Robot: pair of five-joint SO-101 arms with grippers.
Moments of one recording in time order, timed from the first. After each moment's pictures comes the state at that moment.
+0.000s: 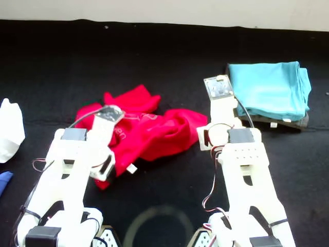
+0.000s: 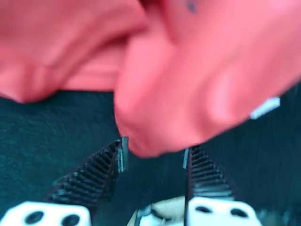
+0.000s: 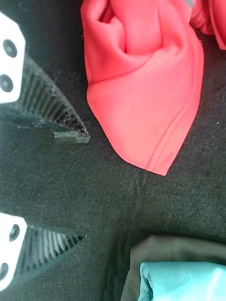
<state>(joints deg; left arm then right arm) -4.3 -28.9 54.3 67.5 -17.6 -10.2 -31.1 45.8 54.4 9.5</state>
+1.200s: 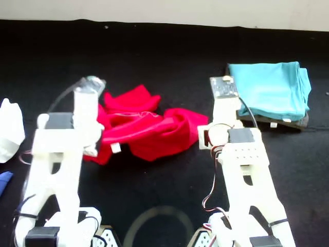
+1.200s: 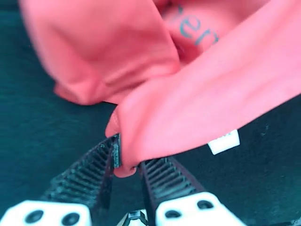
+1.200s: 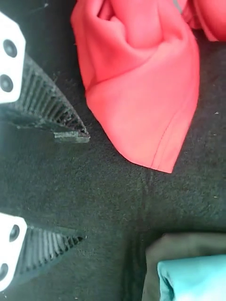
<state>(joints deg) -8.9 -29.0 36.0 75.9 -11.3 -10.4 -31.1 44.9 55.5 2.2</state>
